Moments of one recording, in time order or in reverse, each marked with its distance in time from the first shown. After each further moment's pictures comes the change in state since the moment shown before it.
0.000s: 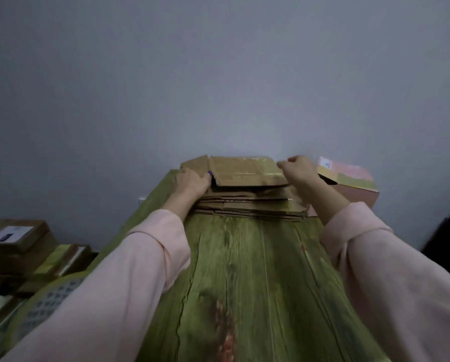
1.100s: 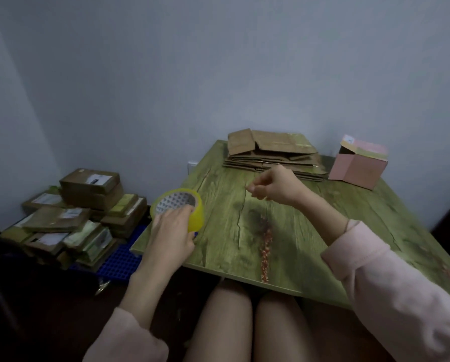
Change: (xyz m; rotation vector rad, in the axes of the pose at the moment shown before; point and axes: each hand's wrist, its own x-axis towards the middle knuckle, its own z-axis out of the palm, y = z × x) left_hand -0.294 -0.158 -0.090 0.242 0.200 0.336; right_hand -0.221 -0.048 0.023 -0.156 -0.511 -0.378
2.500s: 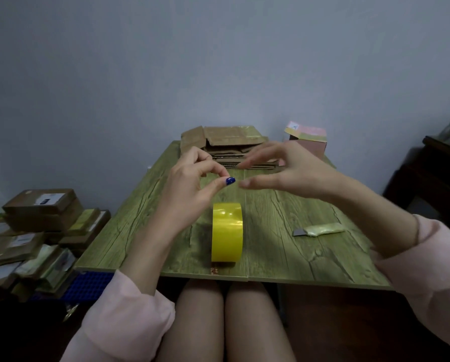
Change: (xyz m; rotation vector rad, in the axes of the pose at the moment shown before) left_hand 0.037 0.130 -0.040 -0.560 0.088 0.358; right_hand -0.114 -0.007 -0.093 0.006 0.077 -0.139
